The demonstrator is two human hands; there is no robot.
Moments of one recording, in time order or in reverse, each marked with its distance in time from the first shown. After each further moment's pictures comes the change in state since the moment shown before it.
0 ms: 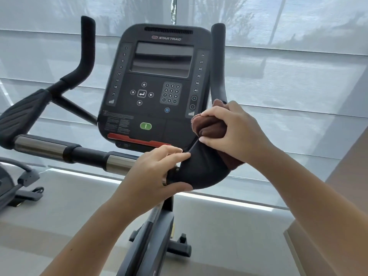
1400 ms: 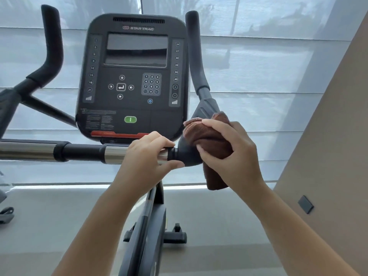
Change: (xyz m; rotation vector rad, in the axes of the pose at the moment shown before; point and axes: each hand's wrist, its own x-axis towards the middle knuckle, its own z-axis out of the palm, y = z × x) left_hand -0.005 -0.010 -0.009 0.007 -0.024 -0.054; right_hand -0.092 -0.049 0.030 0.334 0.440 0.123
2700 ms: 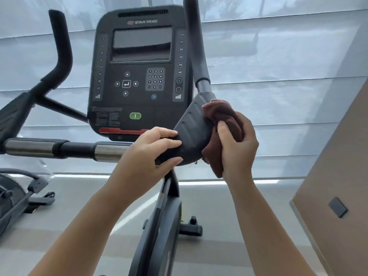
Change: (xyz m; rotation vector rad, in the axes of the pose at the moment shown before) left_hand 0.005 0.027 0.013 0.012 0.022 0.080; right_hand 0.018 0.052 0.019 0.580 0.402 0.540
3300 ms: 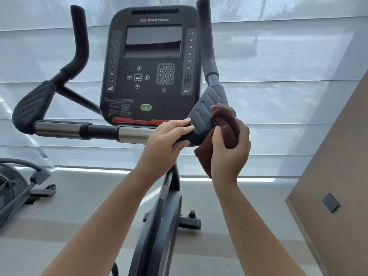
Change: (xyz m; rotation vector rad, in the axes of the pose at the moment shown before) left_hand -0.019 -0.004 0.008 -0.051 0.103 0.058; right_hand -0.068 -0.006 0.012 -0.159 0.161 -0.044
